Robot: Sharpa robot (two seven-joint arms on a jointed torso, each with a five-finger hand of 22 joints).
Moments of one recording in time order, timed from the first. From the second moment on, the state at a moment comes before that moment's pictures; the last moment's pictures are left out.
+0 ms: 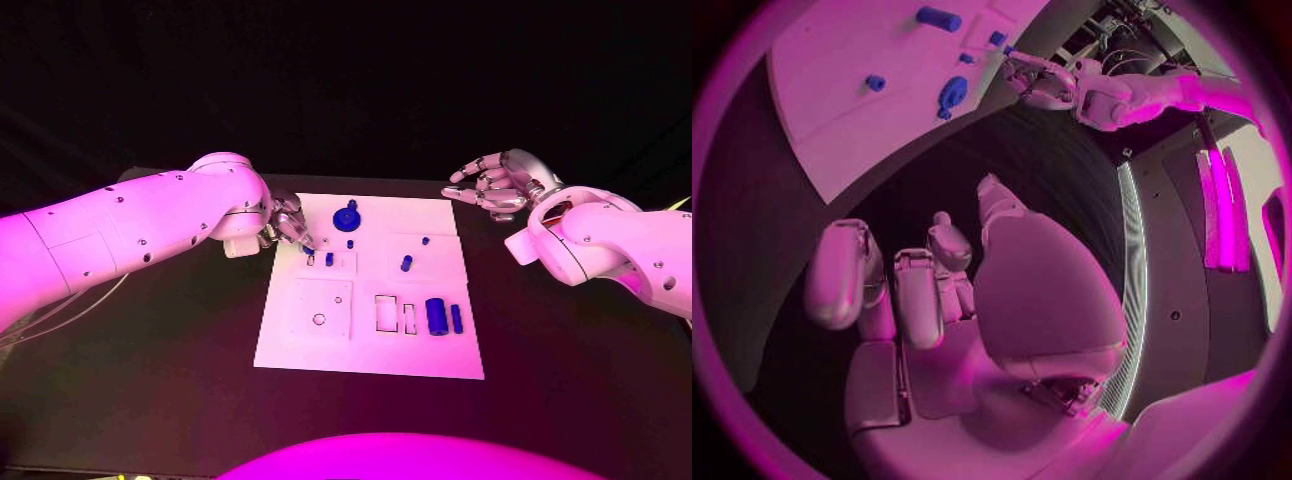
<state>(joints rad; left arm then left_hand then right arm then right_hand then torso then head) 1.34 -0.61 -0.08 1.26 -1.00 0.28 -0.53 1.15 -0.14 0.71 0.09 0.06 0.85 0.09 0.57 0.83 1.24 0.01 1.22 1.03 1.46 -0.05 1.55 1.30 0.08 1.34 0.05 1.40 1.23 1.31 -0.96 -0.15 1.55 -0.74 -0.56 0.00 1.35 -0.15 0.09 0.28 0.13 0.81 0.15 0.37 0.41 1.24 0.06 1.13 1.15 1.46 -0.01 1.45 1.30 0.06 1.45 0.09 1.15 1.30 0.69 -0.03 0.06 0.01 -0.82</state>
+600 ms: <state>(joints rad) 1.33 -0.62 -0.09 1.28 -1.02 0.28 -0.54 1.15 -0.14 0.71 0.09 0.06 0.85 0.09 0.57 0.83 1.24 0.01 1.22 1.04 1.46 -0.05 1.55 1.30 0.08 1.34 0.05 1.40 1.23 1.31 -0.96 -0.15 1.55 -0.74 -0.56 0.00 1.35 -0.15 0.09 0.28 0.13 0.81 0.15 0.37 0.41 1.24 0.06 1.13 1.15 1.46 -0.01 1.45 1.30 0.06 1.45 0.09 1.15 1.30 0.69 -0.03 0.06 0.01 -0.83</state>
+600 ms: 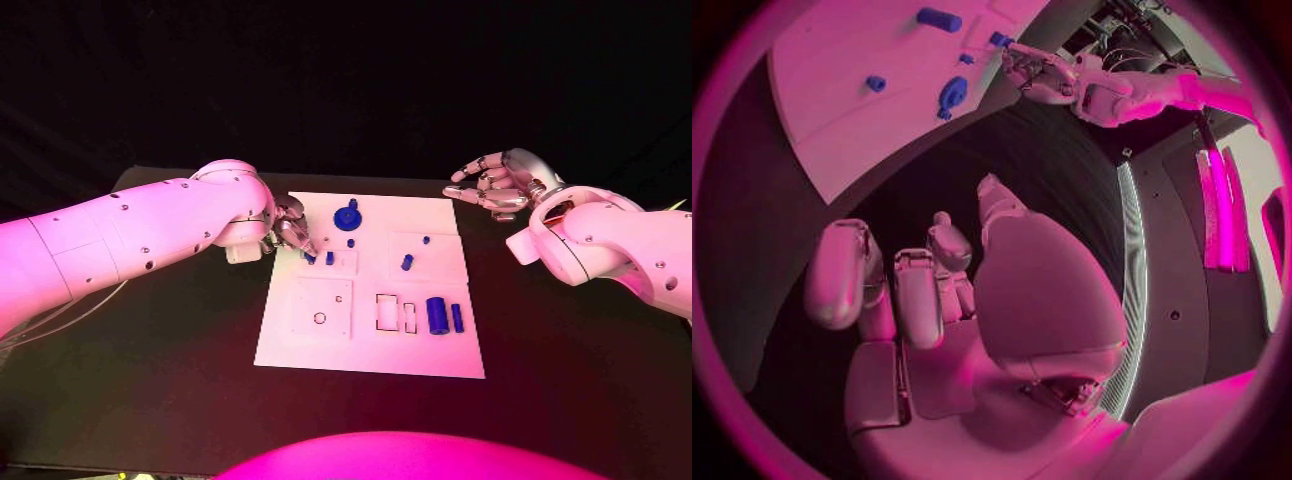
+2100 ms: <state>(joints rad) 1.32 -0.62 -0.09 1.28 -1.04 0.25 -0.54 1.13 -0.14 0.73 0.08 0.06 0.85 0.08 0.59 0.84 1.25 0.01 1.22 1.04 1.46 -0.05 1.55 1.30 0.08 1.34 0.05 1.40 1.24 1.31 -0.96 -0.15 1.55 -0.74 -0.56 0.00 1.35 -0.15 0.09 0.28 0.13 0.81 0.15 0.37 0.41 1.24 0.06 1.13 1.15 1.46 -0.01 1.45 1.30 0.06 1.45 0.09 1.15 1.30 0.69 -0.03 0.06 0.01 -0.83</state>
